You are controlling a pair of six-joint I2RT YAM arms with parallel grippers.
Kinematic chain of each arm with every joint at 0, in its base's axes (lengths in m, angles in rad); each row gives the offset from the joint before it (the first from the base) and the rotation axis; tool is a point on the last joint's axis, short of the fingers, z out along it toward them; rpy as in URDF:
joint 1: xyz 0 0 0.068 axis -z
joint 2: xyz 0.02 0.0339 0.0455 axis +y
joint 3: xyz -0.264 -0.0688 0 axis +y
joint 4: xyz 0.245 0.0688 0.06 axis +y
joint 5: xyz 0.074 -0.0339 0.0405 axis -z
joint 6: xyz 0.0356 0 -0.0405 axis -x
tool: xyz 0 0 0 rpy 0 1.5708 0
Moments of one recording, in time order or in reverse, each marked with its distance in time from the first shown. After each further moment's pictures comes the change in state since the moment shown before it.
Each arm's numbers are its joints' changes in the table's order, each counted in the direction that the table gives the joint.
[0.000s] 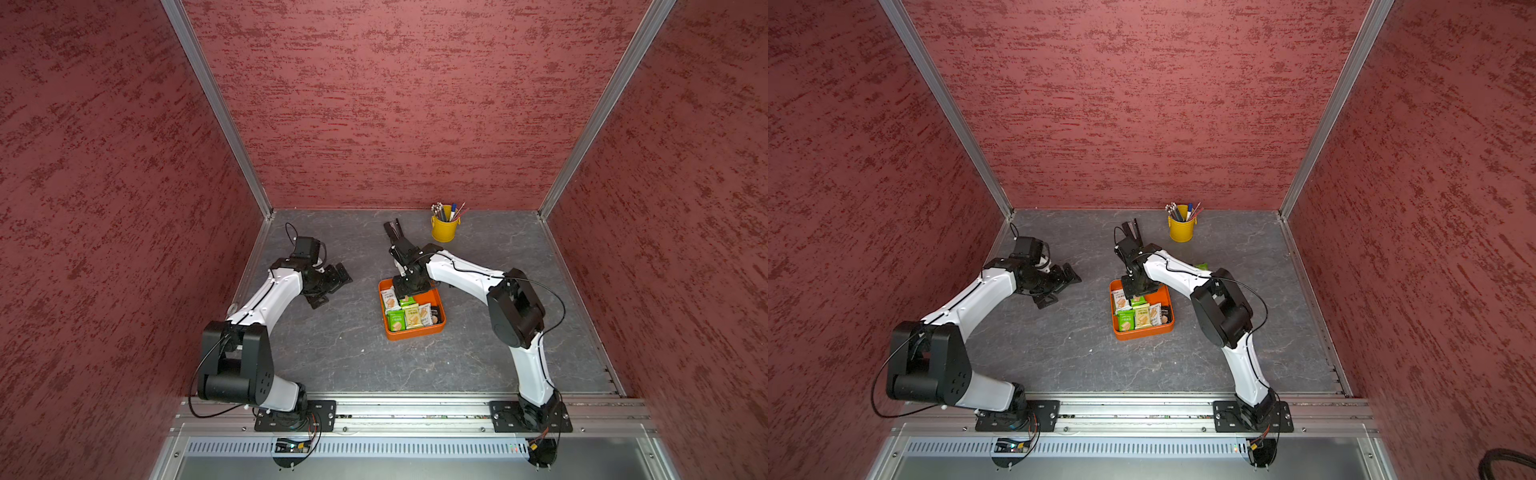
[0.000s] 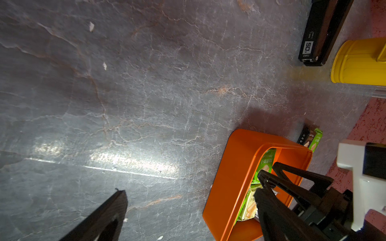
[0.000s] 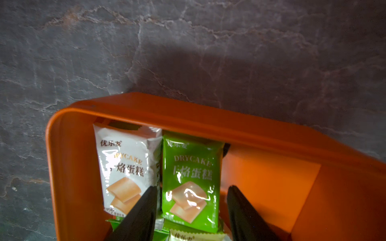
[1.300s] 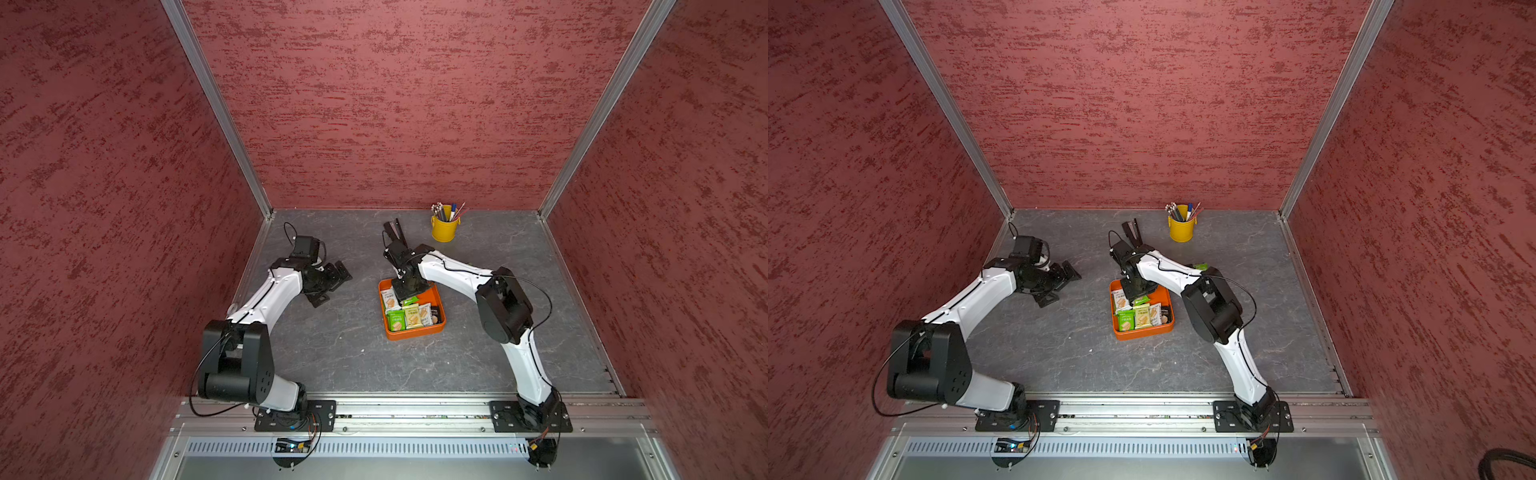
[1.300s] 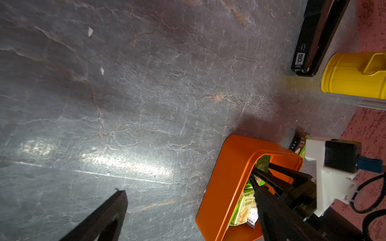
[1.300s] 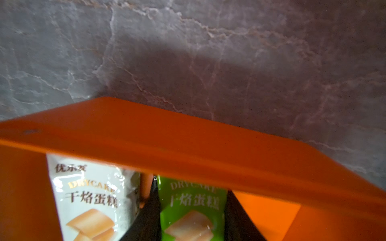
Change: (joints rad) left arm -0.005 0.006 0.000 -0.029 0.007 0.043; right arm -0.014 0.085 -0.077 0.061 0.079 0.048
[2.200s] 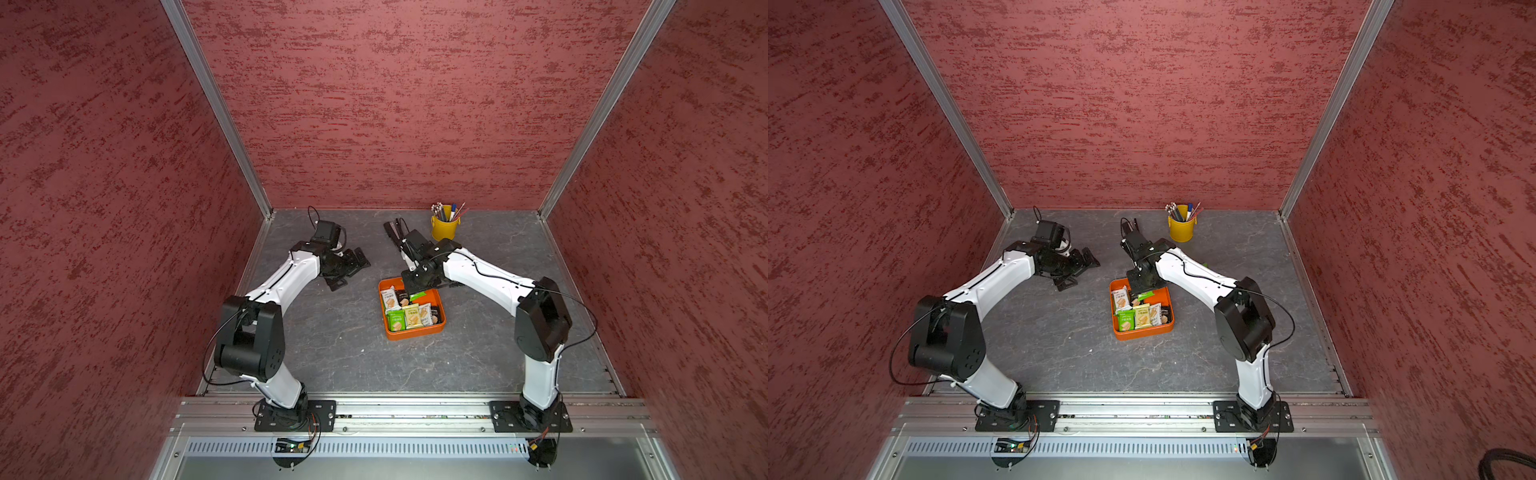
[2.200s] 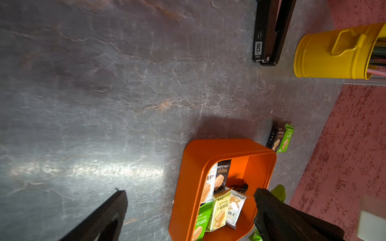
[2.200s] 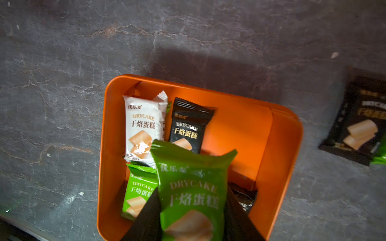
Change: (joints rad) left arm 0.144 0.178 -0.218 -0.014 0.013 0.019; right arm 0.046 -0.295 0.159 -0.003 -0.062 -0.030
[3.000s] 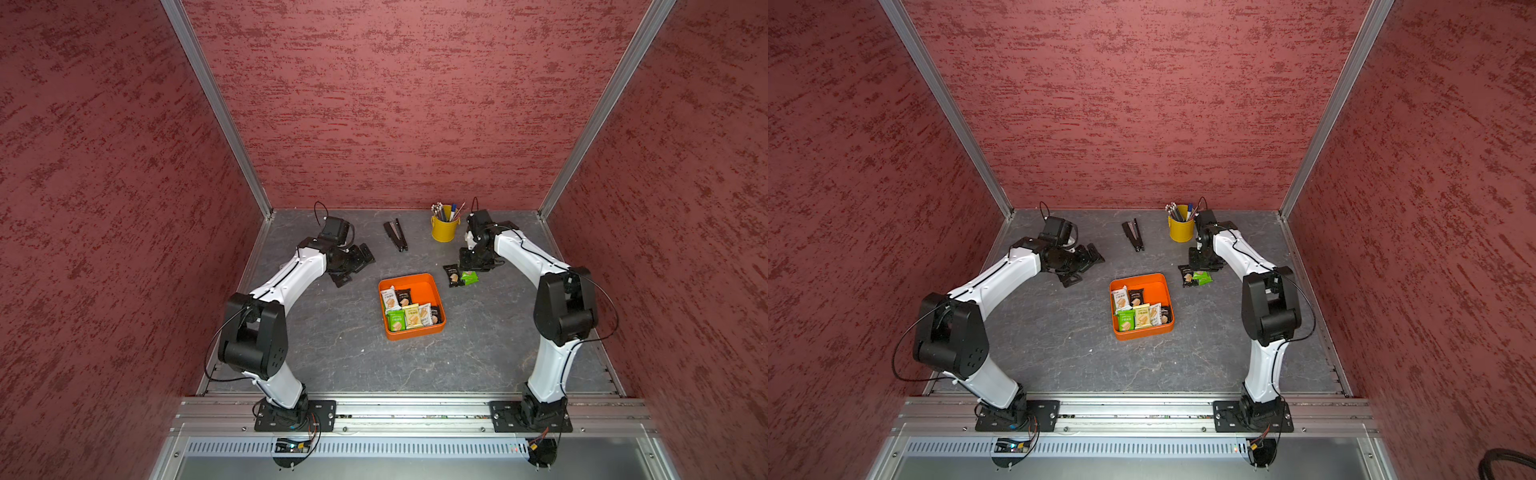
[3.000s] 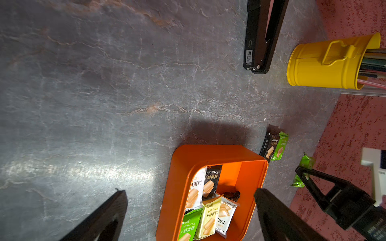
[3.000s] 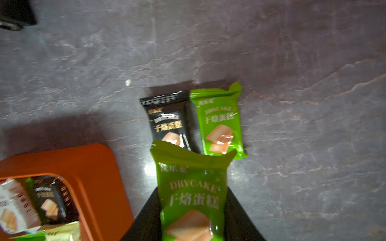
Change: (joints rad) left arm 0.047 -0.015 -0.033 0.012 -0.080 0.083; right arm 0.491 0.035 0.057 -0.015 -0.031 0.122
